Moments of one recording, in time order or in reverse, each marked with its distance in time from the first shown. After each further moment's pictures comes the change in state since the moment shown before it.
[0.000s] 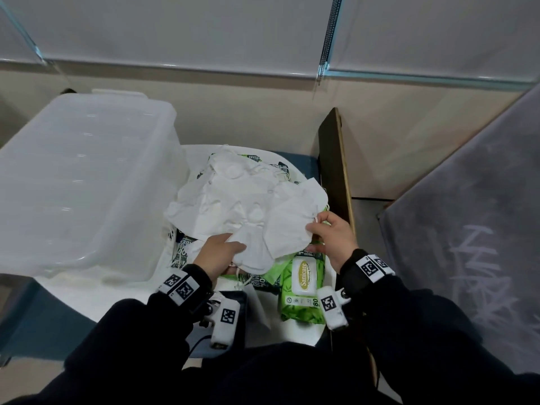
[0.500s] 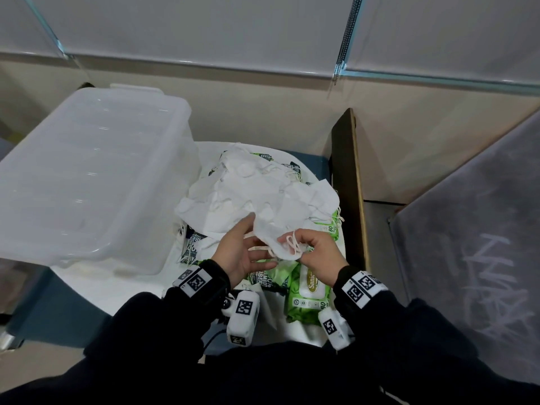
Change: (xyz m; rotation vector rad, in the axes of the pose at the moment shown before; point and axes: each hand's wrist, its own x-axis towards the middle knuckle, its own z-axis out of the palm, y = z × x) left_hand -0.005 0.012 0.018 -0.471 -0.188 -0.133; right_hand -0.009 0.030 0.026 -0.444 -0.387 -0.383
